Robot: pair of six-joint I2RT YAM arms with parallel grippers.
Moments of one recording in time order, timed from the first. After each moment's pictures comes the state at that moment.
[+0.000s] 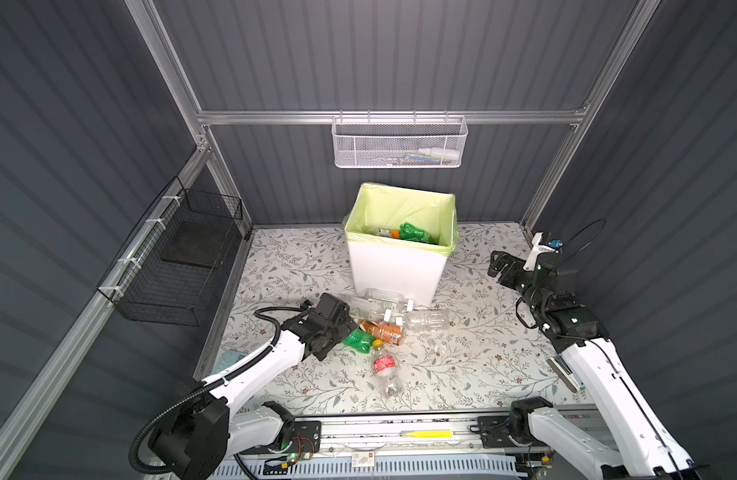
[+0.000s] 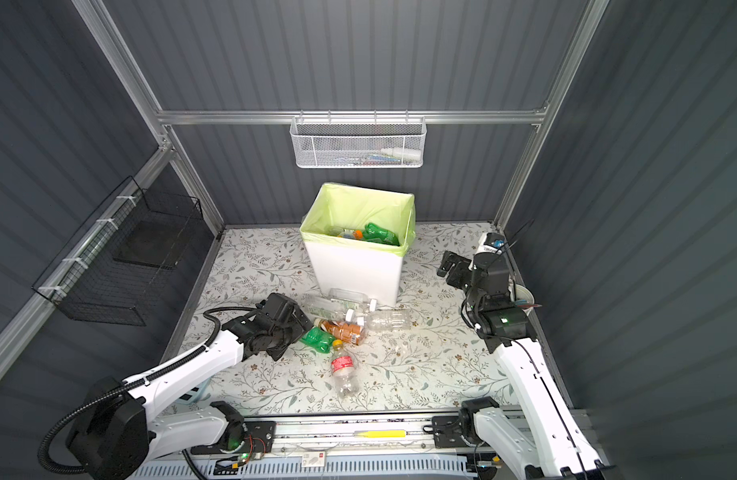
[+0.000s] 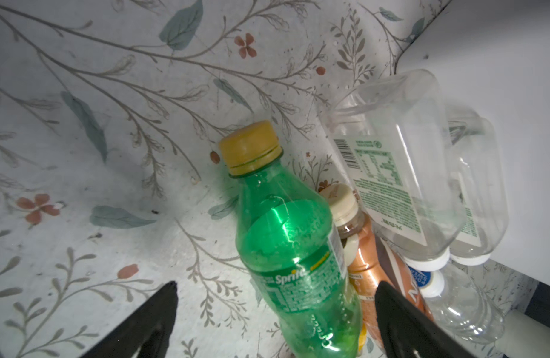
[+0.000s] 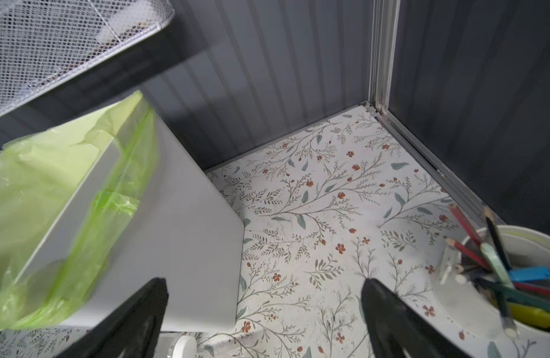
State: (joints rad) left arm -0.60 1.22 0.71 -0.55 -0.07 -1.23; right arm 0.16 0.92 0.95 -0.42 0.18 0.45
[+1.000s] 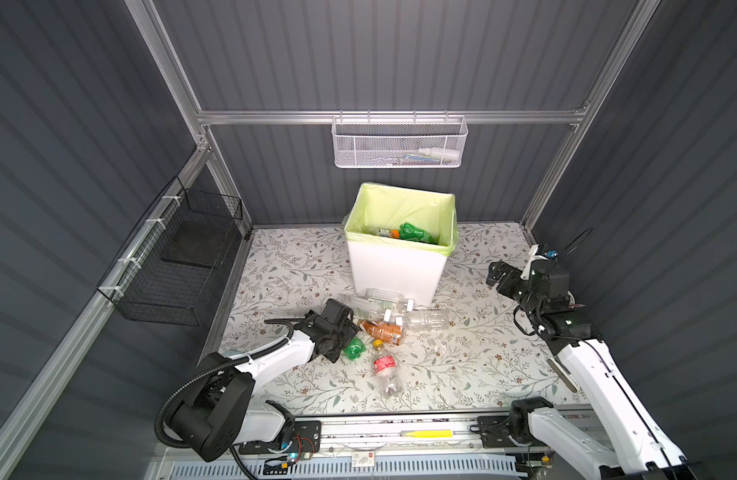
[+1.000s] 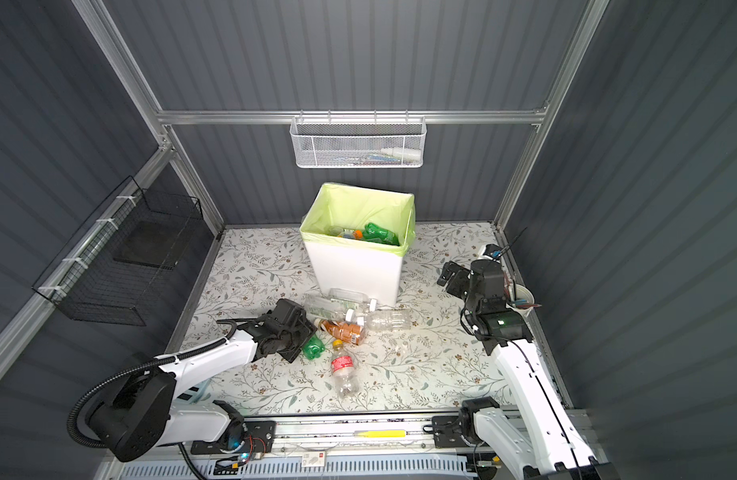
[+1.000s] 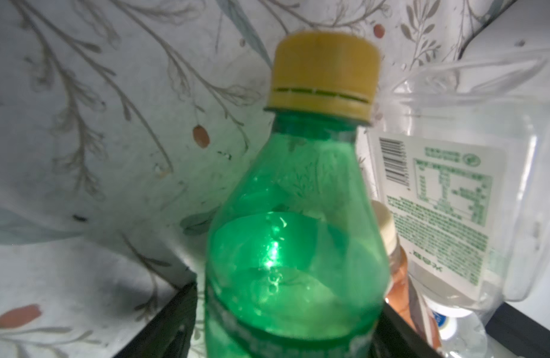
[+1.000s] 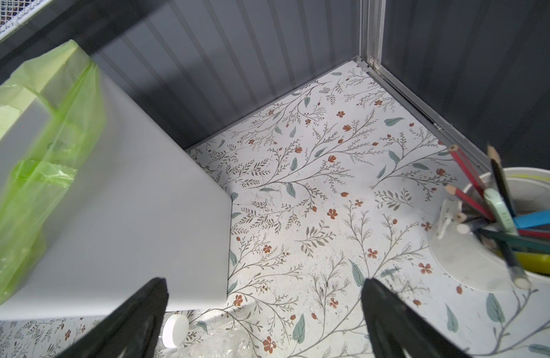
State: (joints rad) left arm -0.61 1.34 0.61 -0.32 -0.01 -1.40; right arm 0.13 0.92 0.89 -0.45 0.15 0.50
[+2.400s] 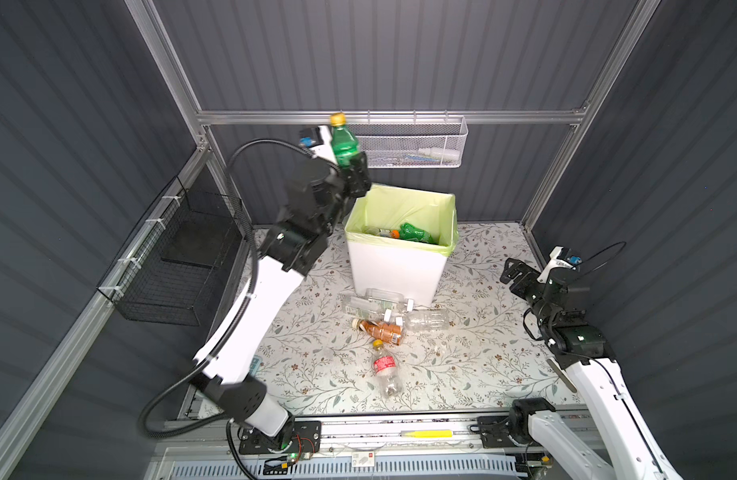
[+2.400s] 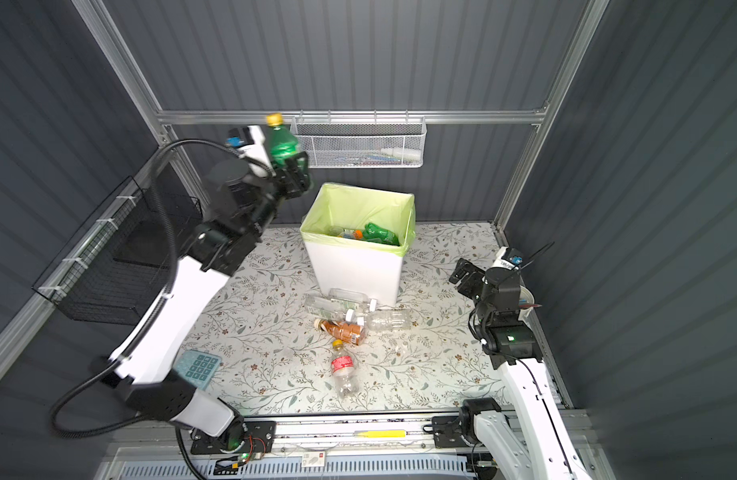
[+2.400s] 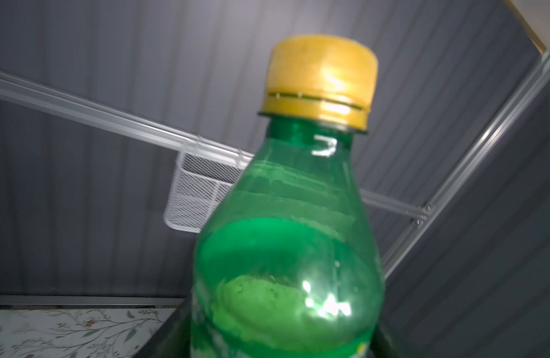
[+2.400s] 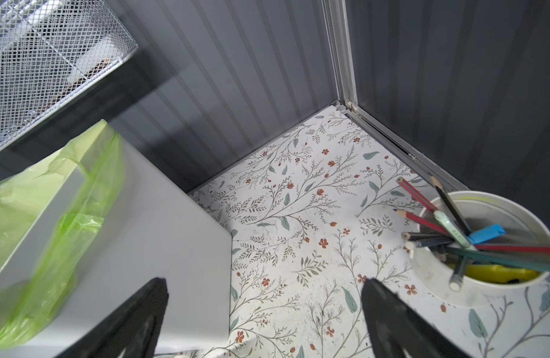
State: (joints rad) left arm -0.60 1.68 2.04 -0.39 -0.22 -0.37; right arm 0.07 0.81 0.84 -0.39 0.18 0.52
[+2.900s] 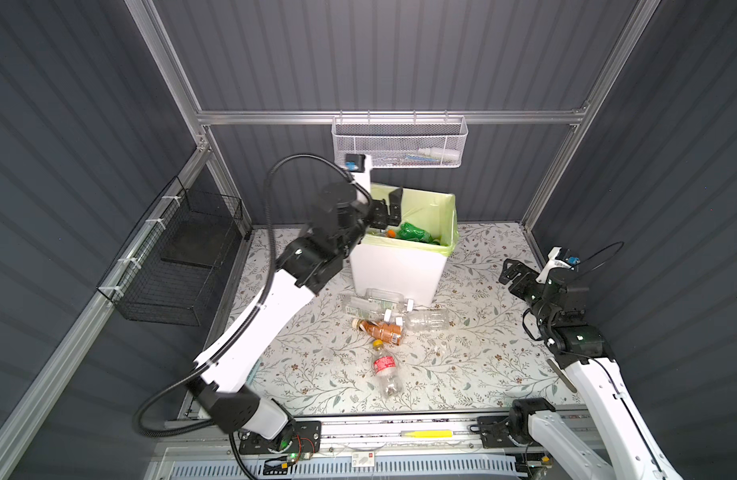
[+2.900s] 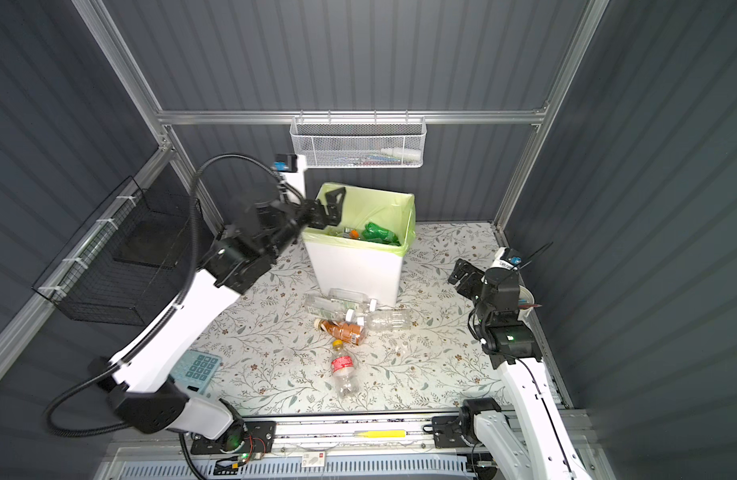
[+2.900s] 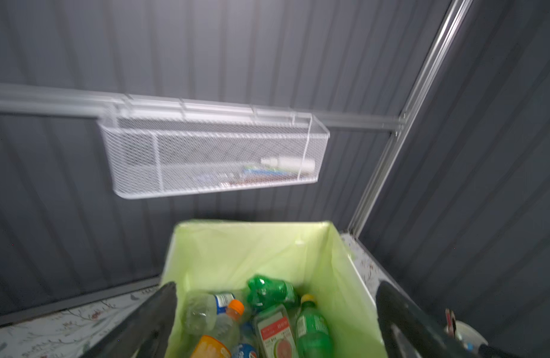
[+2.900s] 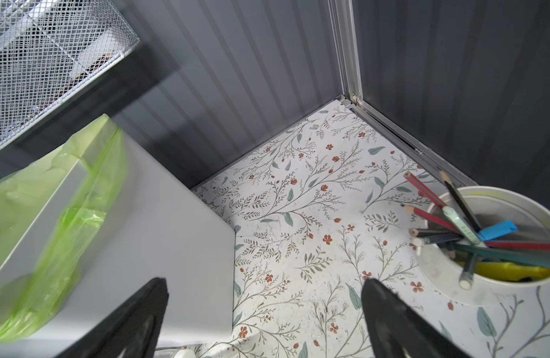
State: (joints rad) left arm -0.71 1.42 1.79 -0.33 -0.29 -0.17; right arm 0.07 0.81 0.84 -0.39 0.15 0.54
